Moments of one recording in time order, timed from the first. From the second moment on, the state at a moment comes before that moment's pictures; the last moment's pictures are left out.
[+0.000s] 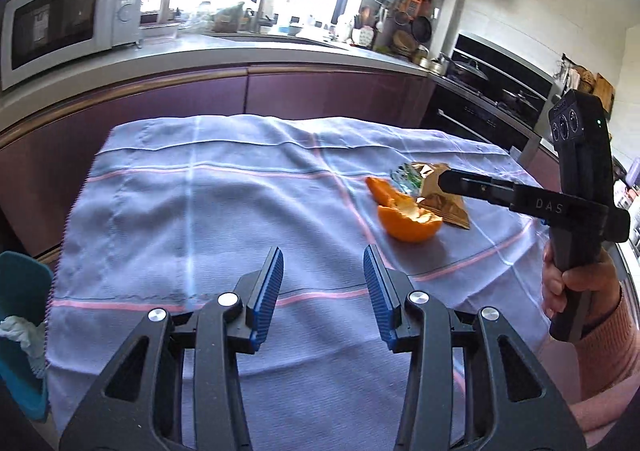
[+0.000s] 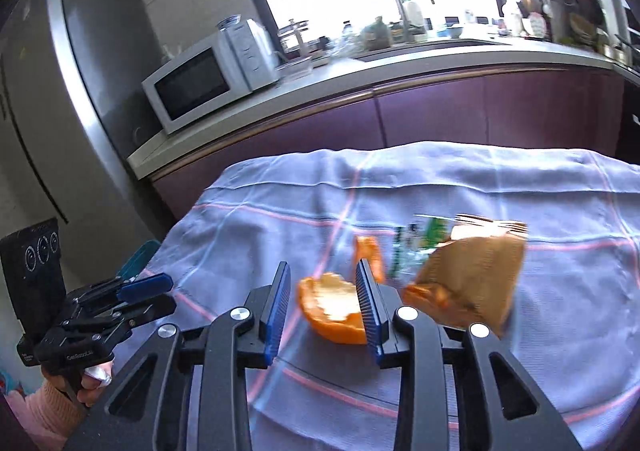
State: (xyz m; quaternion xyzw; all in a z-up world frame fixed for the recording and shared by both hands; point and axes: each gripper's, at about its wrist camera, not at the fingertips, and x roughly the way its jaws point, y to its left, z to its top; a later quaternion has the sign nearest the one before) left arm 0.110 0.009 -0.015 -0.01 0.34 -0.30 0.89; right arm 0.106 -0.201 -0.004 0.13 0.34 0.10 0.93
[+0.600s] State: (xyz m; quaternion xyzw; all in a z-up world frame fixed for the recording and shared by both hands) left arm 0.159 -0.117 -0.048 0.03 0.41 -0.33 0.85; right arm 0.122 -0.305 -0.046 0.23 0.36 0.05 0.90
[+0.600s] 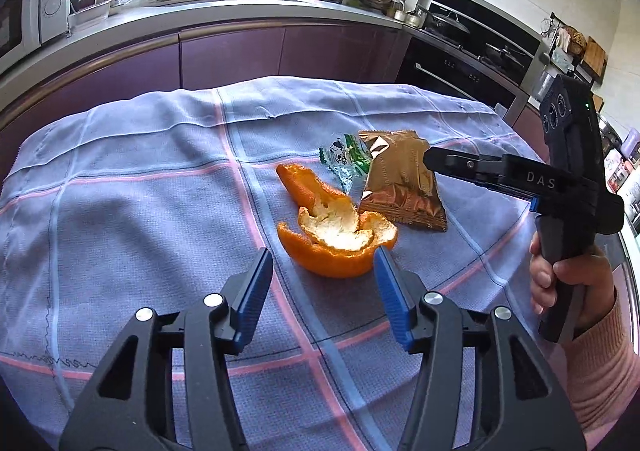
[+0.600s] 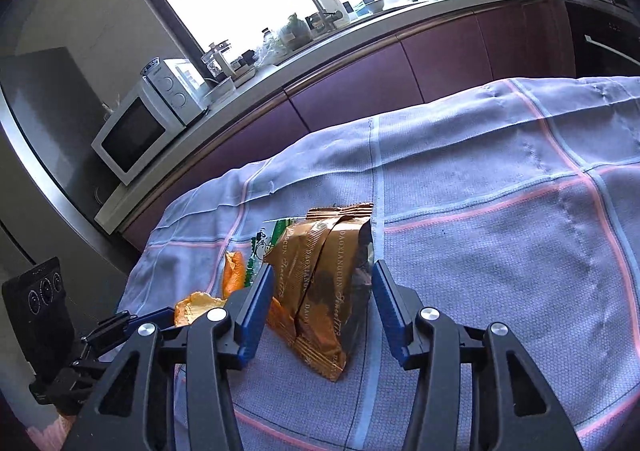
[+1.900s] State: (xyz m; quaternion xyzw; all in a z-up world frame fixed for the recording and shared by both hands) left arm 0.115 -0.048 -0.022 0.01 0.38 -0.34 0.86; right arm 0.081 -0.281 -0.005 0.22 0.30 0.12 0.92
